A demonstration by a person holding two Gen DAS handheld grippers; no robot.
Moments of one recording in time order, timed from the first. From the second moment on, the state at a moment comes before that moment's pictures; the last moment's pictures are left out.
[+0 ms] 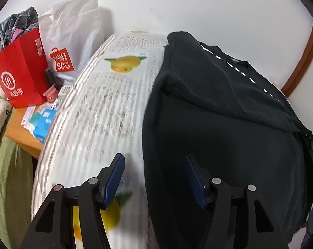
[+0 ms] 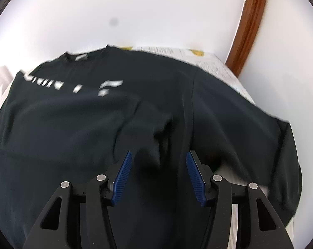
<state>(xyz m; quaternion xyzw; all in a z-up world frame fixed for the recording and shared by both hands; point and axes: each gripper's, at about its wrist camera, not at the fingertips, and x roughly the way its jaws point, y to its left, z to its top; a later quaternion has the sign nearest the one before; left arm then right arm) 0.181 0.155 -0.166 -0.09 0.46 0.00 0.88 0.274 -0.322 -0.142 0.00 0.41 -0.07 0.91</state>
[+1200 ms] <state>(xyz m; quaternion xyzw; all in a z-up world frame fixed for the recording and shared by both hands) 0.031 0.121 -0.166 -0.06 0.48 0.01 0.87 0.037 -0.328 -0.200 0.02 0.41 0.00 0.91</state>
